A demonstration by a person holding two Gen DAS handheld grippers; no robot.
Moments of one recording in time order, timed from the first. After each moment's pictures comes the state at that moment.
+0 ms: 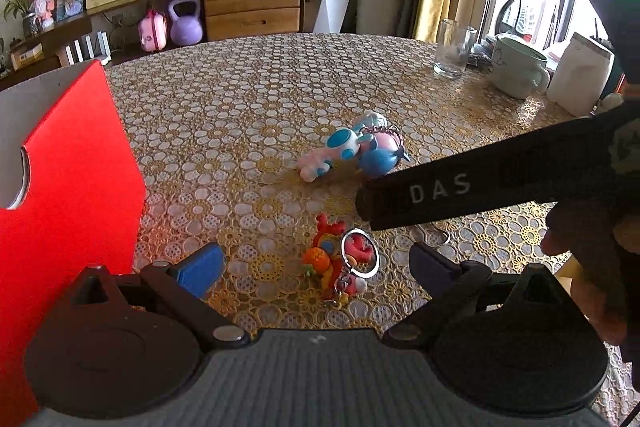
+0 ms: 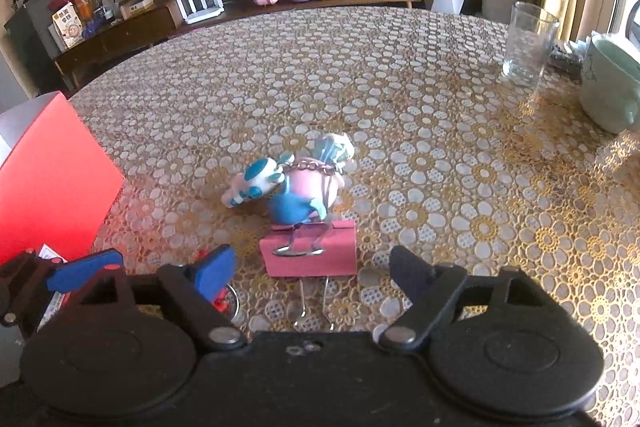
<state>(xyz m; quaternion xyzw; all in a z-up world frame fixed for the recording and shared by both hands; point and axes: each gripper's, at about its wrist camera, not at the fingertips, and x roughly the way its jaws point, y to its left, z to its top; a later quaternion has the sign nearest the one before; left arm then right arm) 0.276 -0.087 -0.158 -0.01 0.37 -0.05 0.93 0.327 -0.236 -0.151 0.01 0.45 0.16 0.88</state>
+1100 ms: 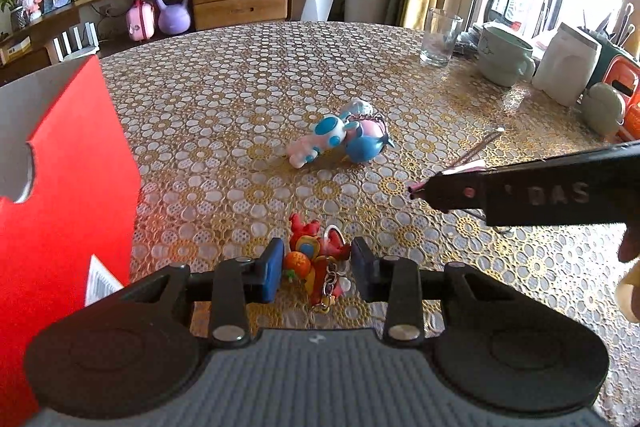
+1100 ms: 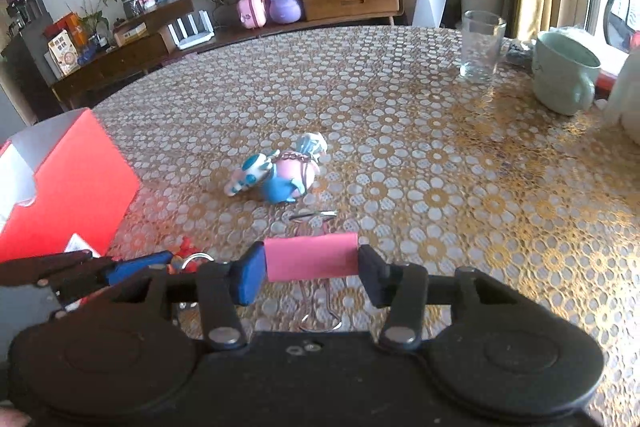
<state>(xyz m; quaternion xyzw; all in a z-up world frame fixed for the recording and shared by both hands) 0.266 -0.084 -0.151 -0.01 0.39 -0.07 0.92 0.278 -0.266 -0.124 0.04 0.42 0.15 0.89</state>
